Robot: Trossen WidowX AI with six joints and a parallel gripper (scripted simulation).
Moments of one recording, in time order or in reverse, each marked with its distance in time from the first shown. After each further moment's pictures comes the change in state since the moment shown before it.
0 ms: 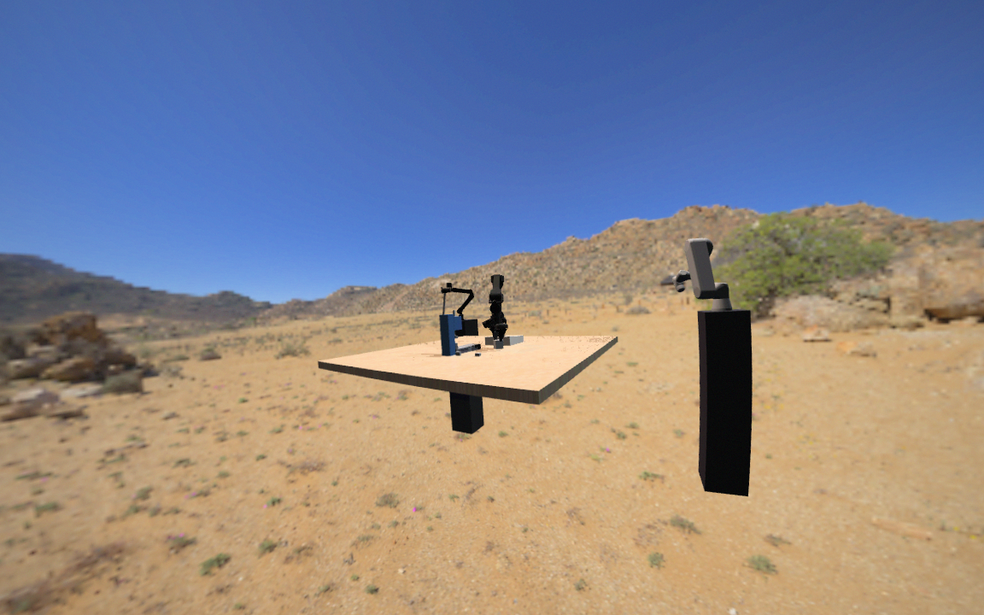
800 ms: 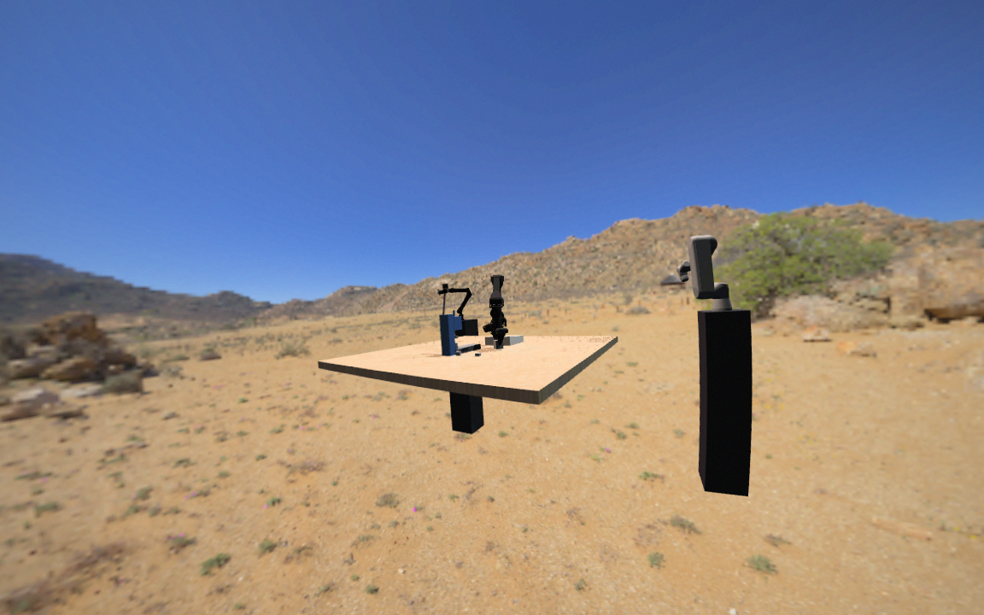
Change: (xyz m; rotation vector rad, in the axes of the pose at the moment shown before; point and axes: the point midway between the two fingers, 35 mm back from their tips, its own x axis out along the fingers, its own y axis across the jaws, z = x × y) arm 0.025 -0.003 -0.002 0.000 0.004 -0.009
